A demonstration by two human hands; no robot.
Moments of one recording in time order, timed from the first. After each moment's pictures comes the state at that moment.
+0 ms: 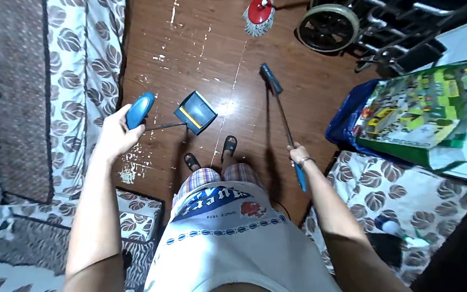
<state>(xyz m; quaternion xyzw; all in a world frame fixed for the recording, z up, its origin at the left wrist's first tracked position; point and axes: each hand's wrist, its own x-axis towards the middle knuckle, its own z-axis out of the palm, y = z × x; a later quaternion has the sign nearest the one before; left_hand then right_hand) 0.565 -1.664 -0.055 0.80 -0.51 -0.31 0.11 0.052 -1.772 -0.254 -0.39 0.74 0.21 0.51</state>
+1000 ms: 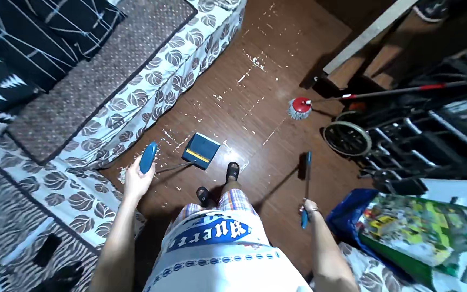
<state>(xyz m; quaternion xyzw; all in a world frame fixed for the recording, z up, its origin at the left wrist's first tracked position) 0.666 -1.374 -0.103 0.91 -0.20 -0.20 0.29 0.164 -1.729 -0.284 -0.36 0.81 0.08 0.45</state>
